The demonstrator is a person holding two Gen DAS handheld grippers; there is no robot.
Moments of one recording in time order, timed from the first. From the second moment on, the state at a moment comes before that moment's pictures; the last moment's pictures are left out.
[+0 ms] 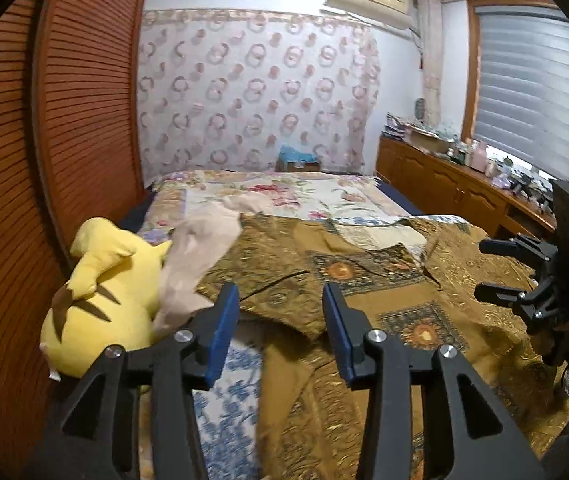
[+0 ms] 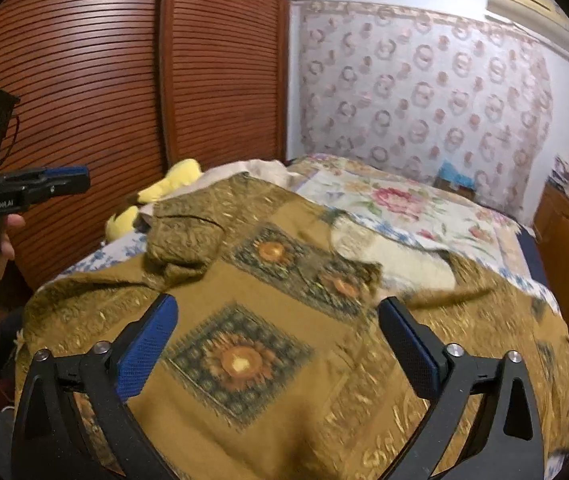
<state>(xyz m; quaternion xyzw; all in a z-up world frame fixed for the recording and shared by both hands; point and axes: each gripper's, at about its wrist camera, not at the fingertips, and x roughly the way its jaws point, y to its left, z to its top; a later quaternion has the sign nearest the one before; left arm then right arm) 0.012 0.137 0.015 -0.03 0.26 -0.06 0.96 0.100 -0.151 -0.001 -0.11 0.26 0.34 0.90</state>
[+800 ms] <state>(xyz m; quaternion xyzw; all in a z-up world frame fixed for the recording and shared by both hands) -0.007 0.175 -0.014 -0.05 0.26 -0.01 0.96 0.144 0.038 -0.045 -0.21 0.33 0.46 0.80</state>
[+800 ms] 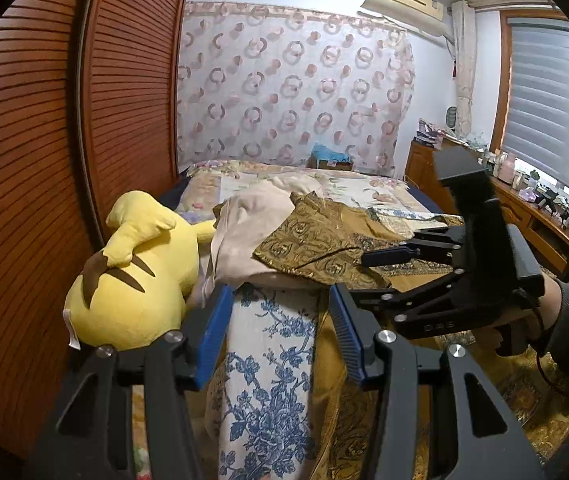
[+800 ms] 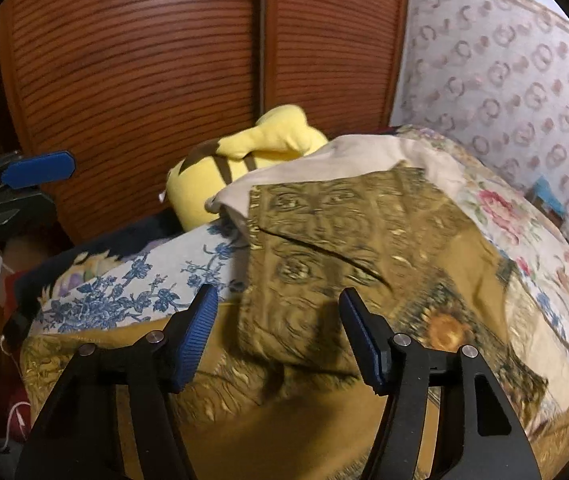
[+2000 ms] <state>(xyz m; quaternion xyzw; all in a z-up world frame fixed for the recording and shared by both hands) -0.004 0.152 -0.022 -0.05 0.27 -0.04 0.96 0.159 0.010 -0.041 -0.17 0.35 0.47 0.79</state>
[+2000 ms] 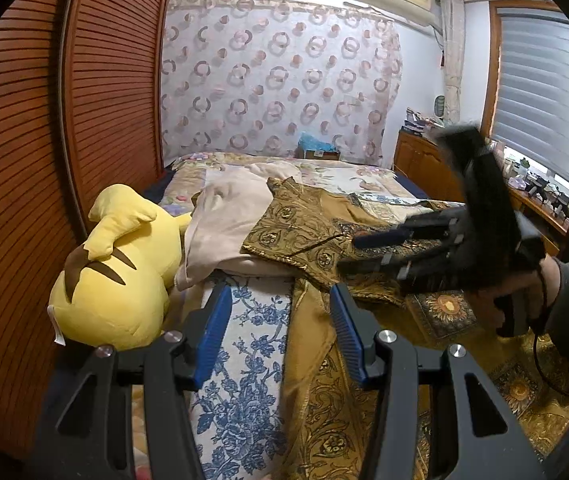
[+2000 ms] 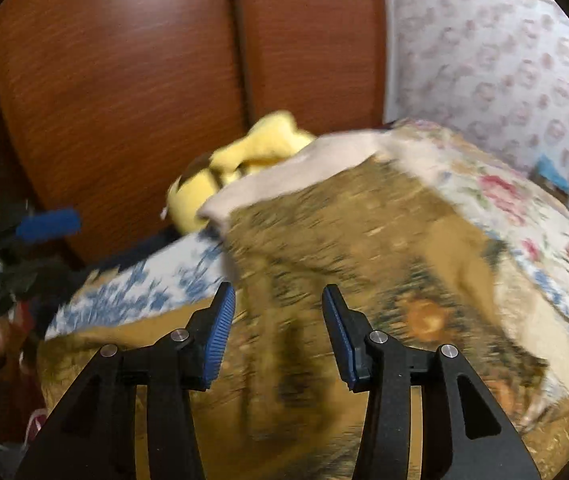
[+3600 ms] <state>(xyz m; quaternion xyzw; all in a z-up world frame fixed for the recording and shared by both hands) 0.028 0.088 -0.014 -0.02 0.28 -0.09 0.96 0.180 -0.297 -0.017 -0.12 0.35 0.19 0.91</state>
